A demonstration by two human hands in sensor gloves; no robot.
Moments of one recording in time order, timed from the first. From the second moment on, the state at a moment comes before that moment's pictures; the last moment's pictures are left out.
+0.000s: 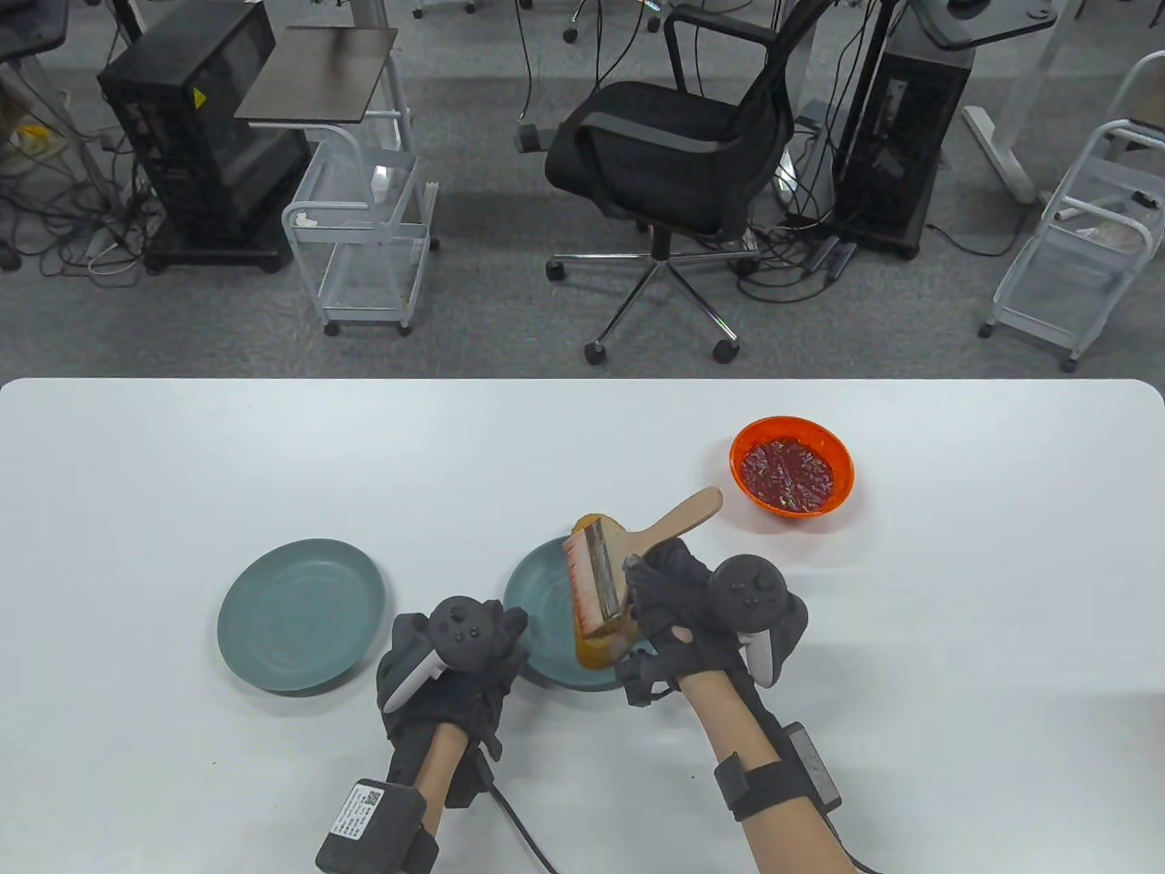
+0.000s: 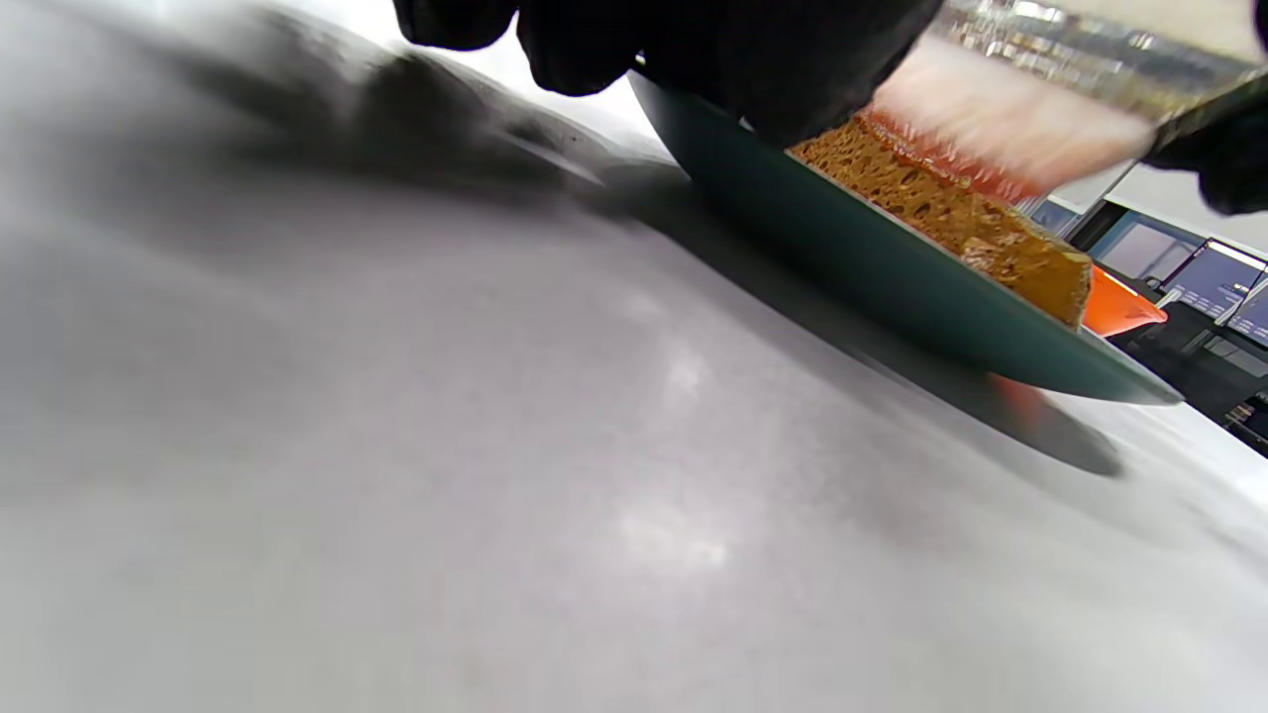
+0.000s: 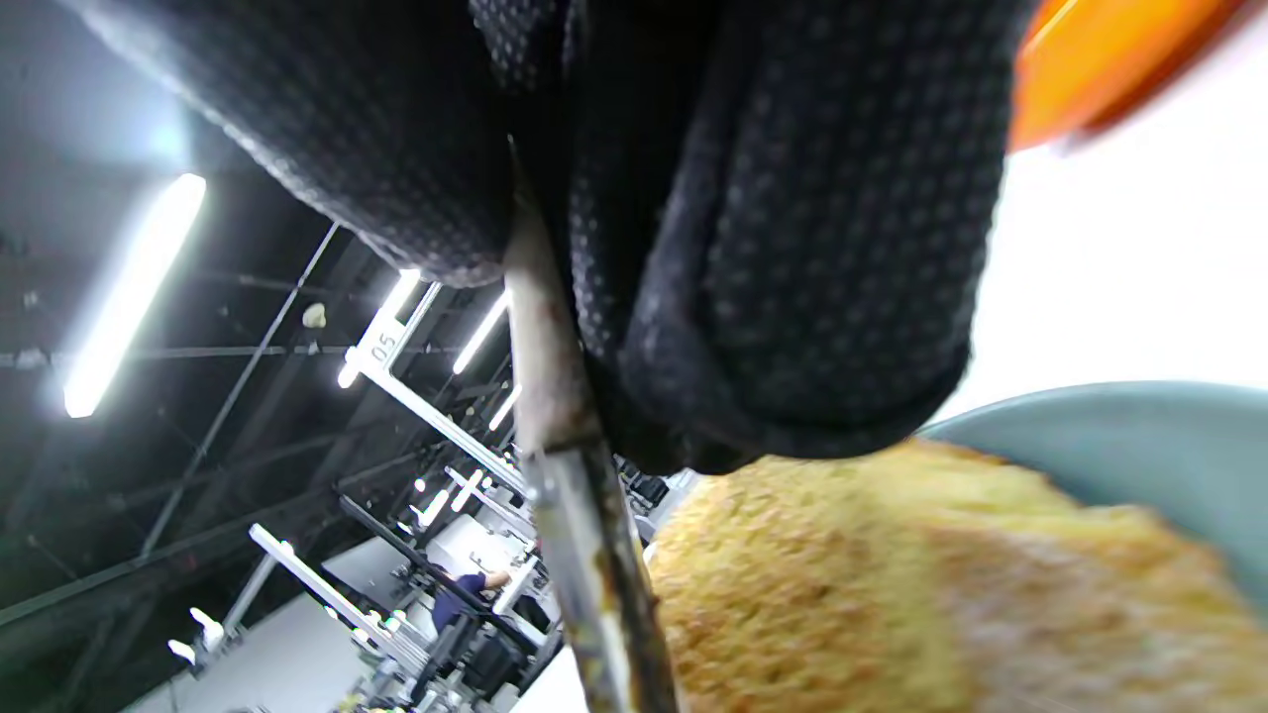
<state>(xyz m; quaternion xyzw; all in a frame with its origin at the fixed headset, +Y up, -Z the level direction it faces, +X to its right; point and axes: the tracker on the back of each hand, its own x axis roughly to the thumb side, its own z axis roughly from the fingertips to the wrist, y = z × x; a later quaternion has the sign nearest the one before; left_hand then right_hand) -0.166 -0.790 -0.335 -0.16 -0.07 0.23 0.96 0.114 -0.742 -0.372 0.01 -0.13 0.88 0.45</state>
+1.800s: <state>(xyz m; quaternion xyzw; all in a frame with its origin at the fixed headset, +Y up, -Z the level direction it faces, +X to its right) -0.167 -0.791 -0.334 -0.17 -0.07 0.24 0.95 0.129 -0.742 -0.376 0.00 -0.12 0.88 0.46</state>
